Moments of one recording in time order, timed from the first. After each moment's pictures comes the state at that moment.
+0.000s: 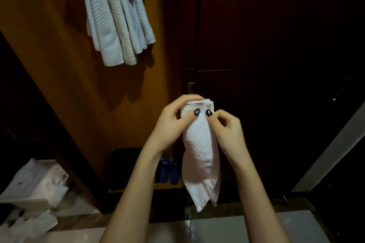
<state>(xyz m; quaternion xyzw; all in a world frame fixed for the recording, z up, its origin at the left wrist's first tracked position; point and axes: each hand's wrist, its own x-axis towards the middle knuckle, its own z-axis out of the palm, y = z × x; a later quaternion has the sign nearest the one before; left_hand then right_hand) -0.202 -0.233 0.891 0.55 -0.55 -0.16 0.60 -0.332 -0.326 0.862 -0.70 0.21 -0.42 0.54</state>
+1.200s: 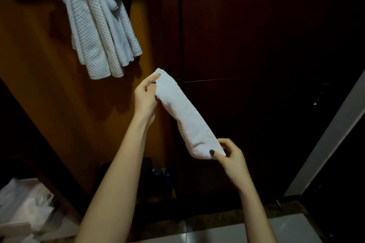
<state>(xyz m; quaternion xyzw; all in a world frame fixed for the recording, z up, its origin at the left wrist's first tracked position) -0.135 -0.310 0.916 0.57 -0.29 -0.13 0.75 -0.374 -0.371 0.785 -0.70 0.32 -0.40 0.49</state>
